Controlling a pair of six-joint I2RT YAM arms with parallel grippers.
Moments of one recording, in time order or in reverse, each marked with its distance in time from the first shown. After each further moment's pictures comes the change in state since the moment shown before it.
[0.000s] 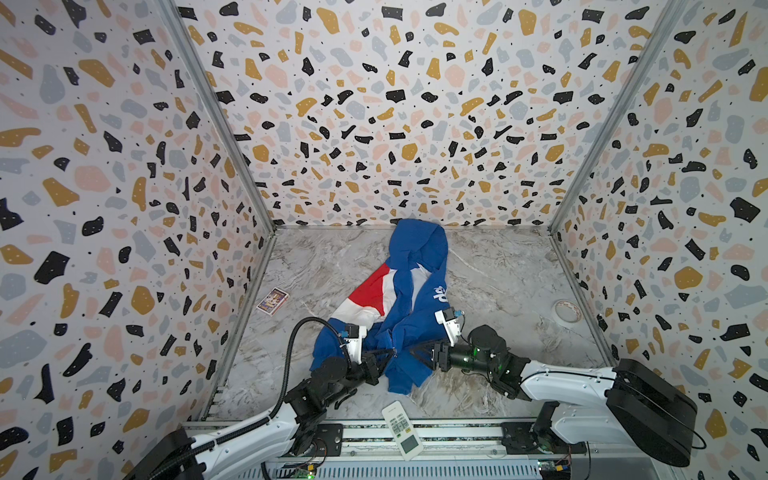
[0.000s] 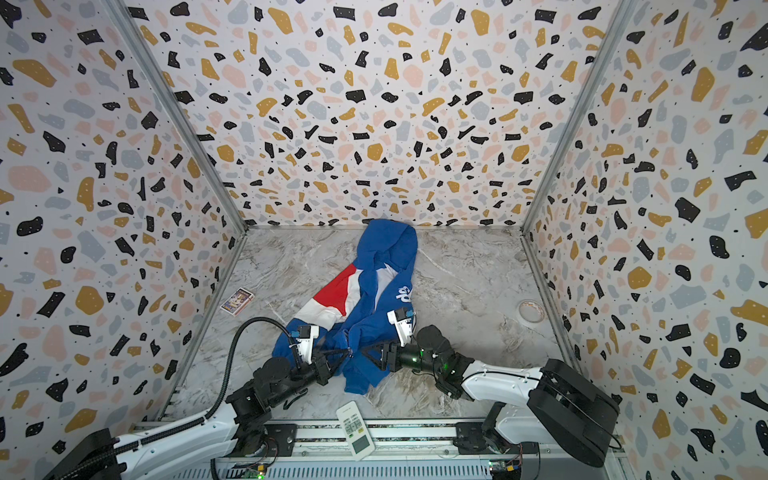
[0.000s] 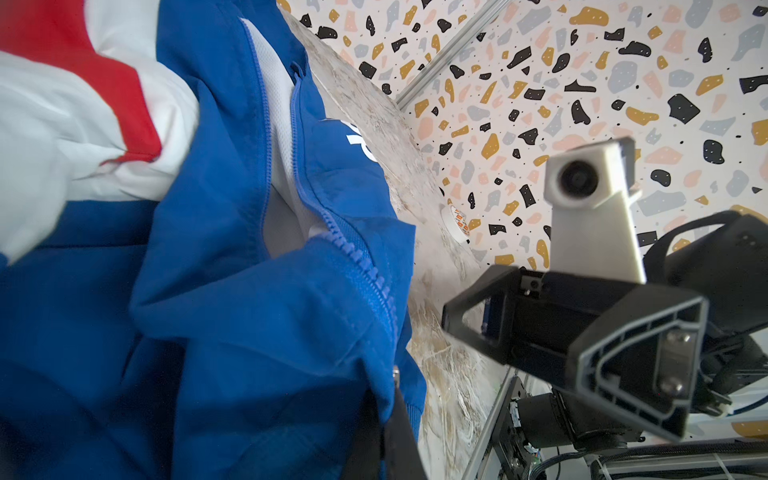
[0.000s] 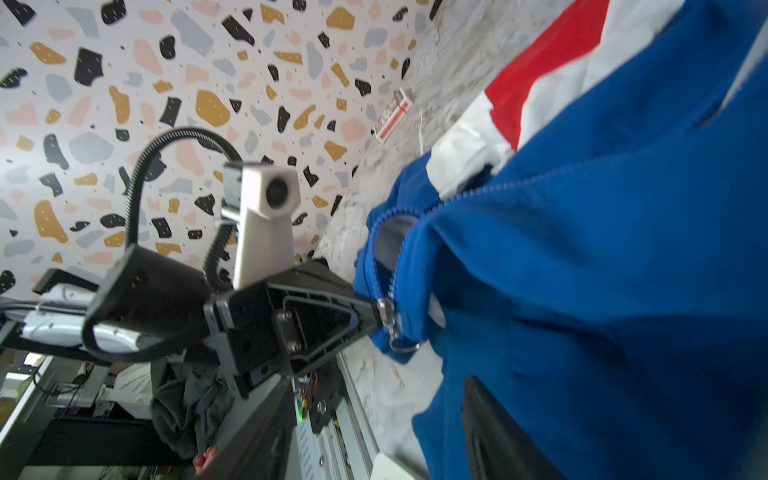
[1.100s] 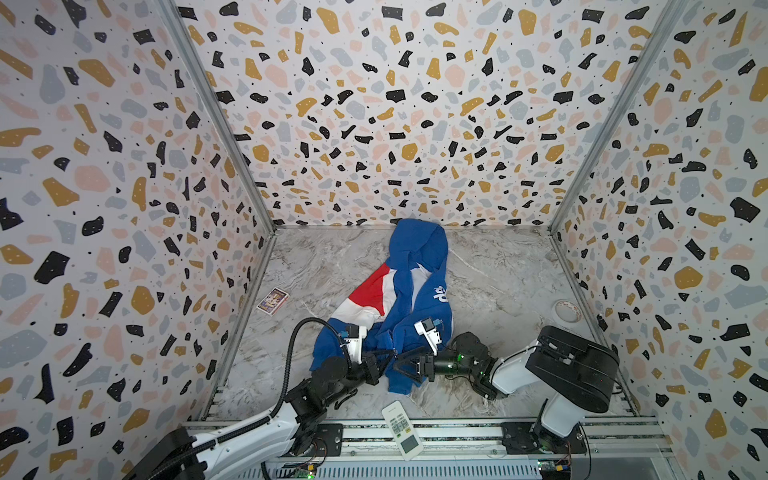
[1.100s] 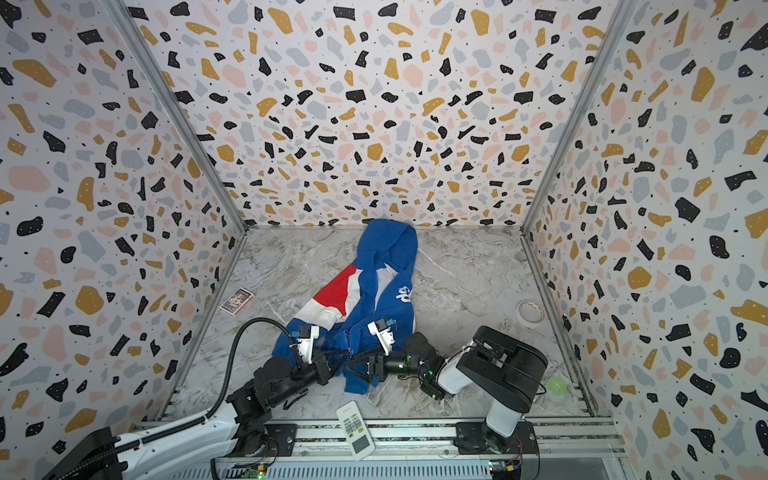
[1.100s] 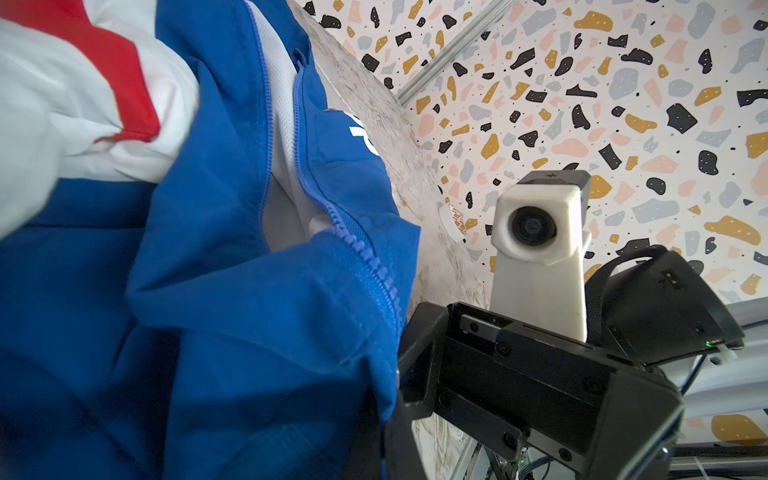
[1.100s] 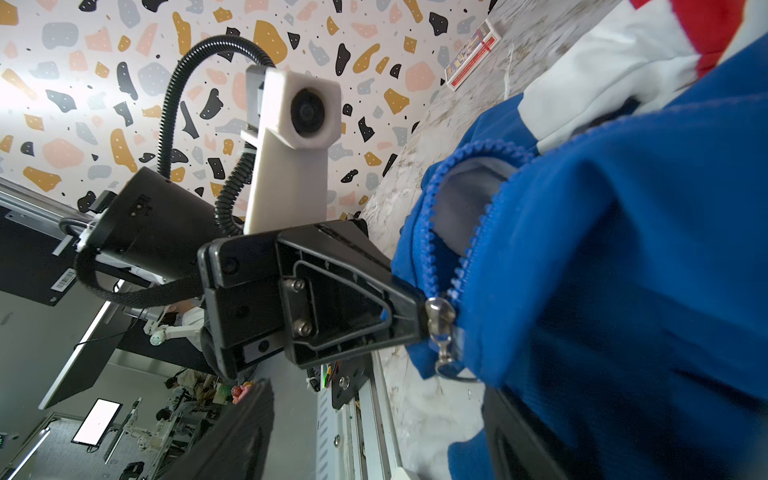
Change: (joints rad) left arm 0.000 0.005 0.000 0.003 0.007 -0.044; right arm 0.035 0.419 0.065 0.488 -0.155 0.012
